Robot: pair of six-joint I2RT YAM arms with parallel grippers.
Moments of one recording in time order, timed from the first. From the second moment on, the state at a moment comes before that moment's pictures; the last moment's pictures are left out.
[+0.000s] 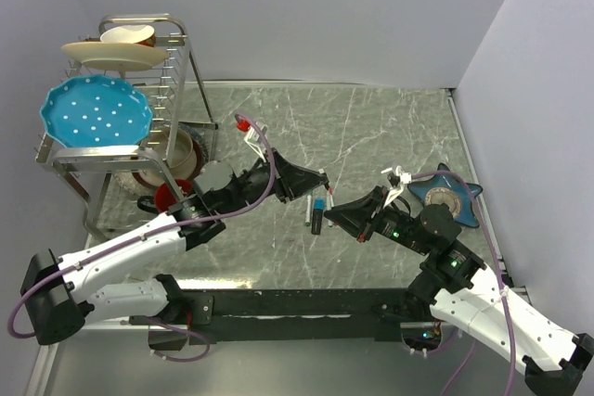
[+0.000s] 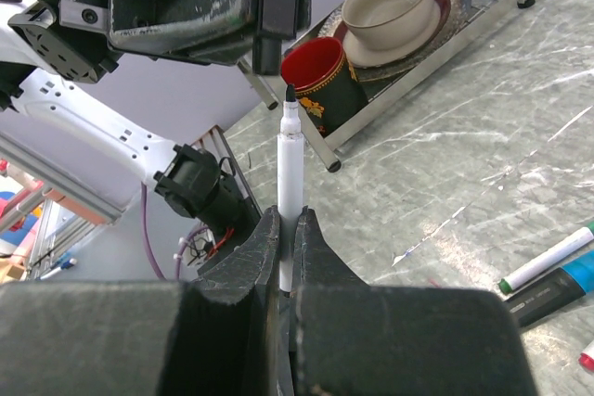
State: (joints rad) left arm -0.93 1.08 0.84 0.40 0.20 -0.93; right arm 0.77 0.49 0.50 0.04 -0.30 0.54
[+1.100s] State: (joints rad) left arm -0.96 1.09 0.88 0.33 0.17 -0.82; right arm 0.77 0.47 0.50 0.04 -0.30 0.54
